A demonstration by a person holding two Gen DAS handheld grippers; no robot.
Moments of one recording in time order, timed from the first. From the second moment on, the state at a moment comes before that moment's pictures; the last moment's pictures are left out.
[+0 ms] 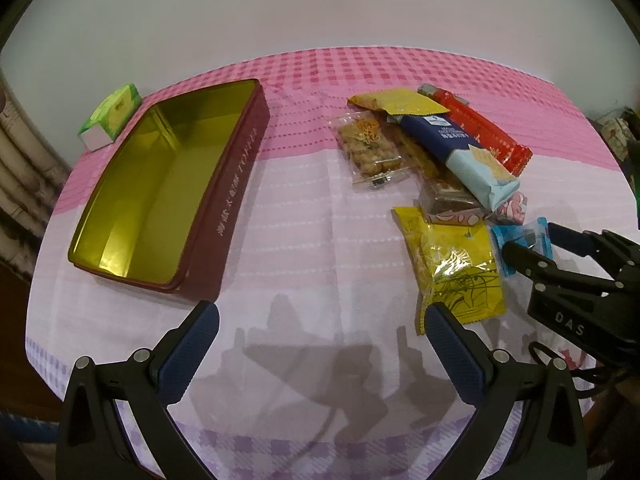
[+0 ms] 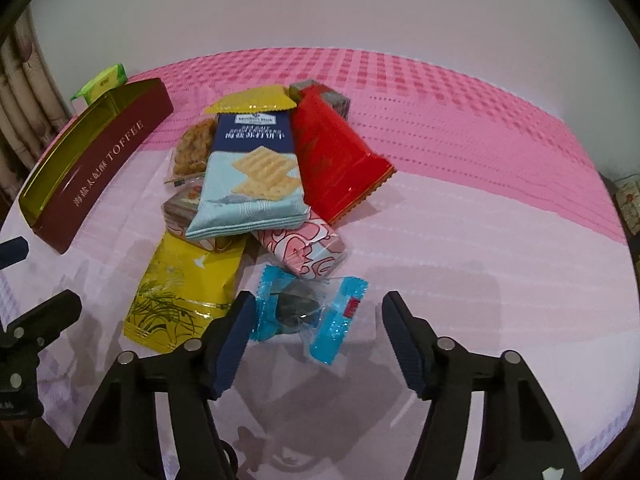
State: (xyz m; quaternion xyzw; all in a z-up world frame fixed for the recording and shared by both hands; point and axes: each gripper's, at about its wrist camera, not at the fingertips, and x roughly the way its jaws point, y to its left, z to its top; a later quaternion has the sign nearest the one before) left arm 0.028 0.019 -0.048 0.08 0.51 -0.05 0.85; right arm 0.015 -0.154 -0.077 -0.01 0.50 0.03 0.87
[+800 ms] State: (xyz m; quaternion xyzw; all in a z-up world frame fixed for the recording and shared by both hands) left arm 0.052 -0.051 -0.070 0.06 0.54 -0.12 0.83; right arm -0.003 -0.193 -0.080 0.02 0.51 0.00 0.86
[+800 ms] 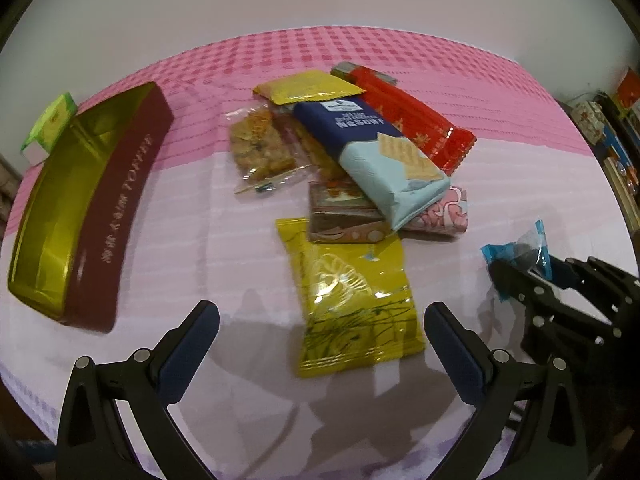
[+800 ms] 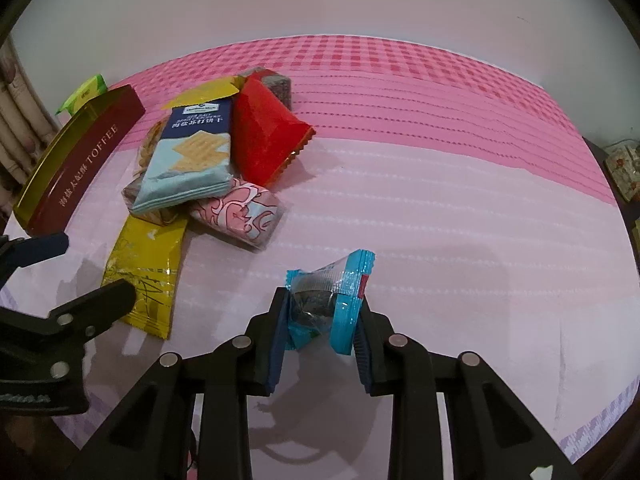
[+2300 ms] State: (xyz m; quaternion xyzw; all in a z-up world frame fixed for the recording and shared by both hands) left arm 0.035 -0.041 -0.074 0.06 0.60 -0.17 0.78; right arm -0.004 -0.193 -0.080 0.02 0.50 0.01 0.86
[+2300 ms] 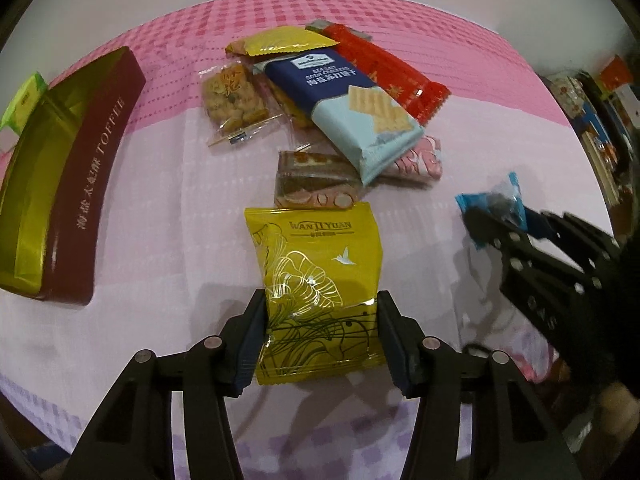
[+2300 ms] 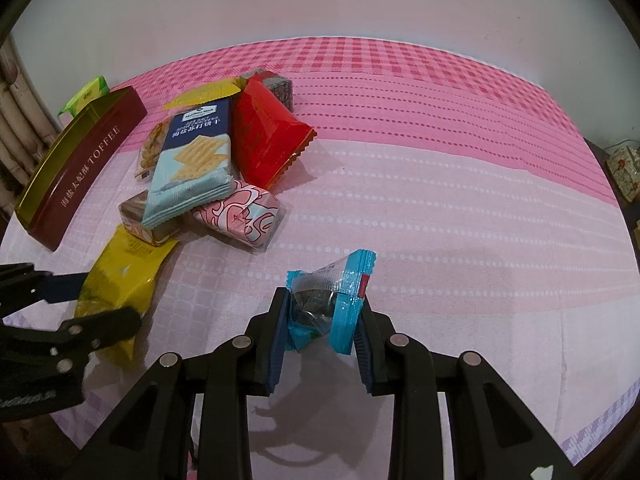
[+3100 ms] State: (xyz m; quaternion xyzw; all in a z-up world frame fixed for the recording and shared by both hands) left arm 0.039 0.057 -0.003 0.07 0.51 -0.11 0.85; right arm -0.005 -0.188 -0.082 0.01 0.50 0.00 0.86
